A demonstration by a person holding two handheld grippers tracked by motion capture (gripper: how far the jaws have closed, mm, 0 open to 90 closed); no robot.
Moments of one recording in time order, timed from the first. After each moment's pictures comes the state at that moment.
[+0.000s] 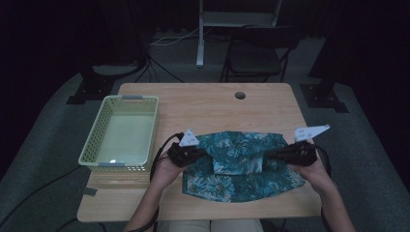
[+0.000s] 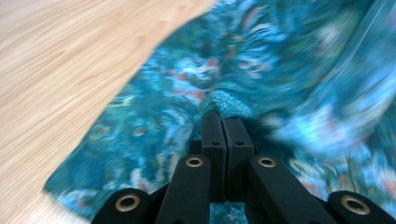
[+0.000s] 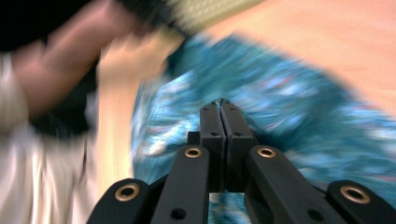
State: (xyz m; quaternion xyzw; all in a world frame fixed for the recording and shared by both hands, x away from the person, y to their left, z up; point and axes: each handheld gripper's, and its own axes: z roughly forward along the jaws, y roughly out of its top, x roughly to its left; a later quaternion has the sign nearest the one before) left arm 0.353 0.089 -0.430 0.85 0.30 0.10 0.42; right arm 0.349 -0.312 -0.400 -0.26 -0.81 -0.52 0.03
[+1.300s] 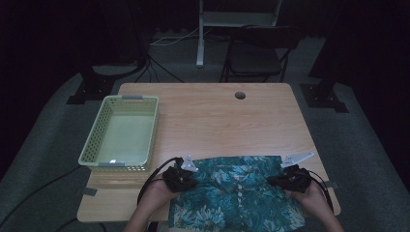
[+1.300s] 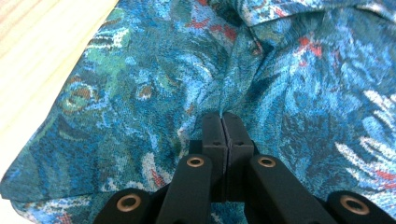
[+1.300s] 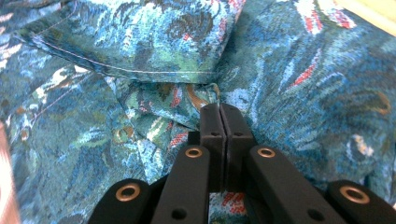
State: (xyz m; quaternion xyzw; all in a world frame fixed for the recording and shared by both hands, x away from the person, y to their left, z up) left arm 0.294 0.098 -0.460 0.92 0.26 0.02 0.30; right arm 0.292 -0.294 -0.464 -0.34 -0.88 -0.32 -0.02
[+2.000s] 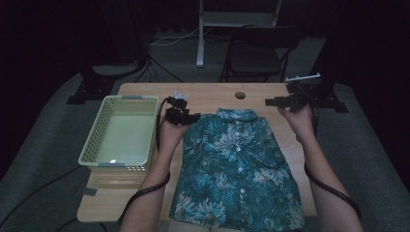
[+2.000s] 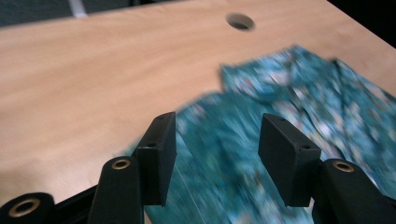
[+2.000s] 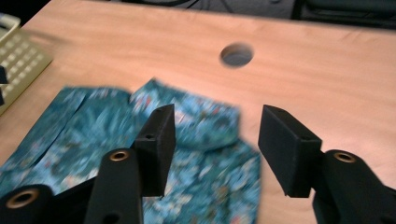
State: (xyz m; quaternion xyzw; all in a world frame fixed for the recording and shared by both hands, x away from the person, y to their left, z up) left arm 0.442 0.099 -0.404 0.77 0.47 0.15 0.41; right arm 0.483 -0.295 -0.354 -0.52 -0.76 -0.38 -0.11
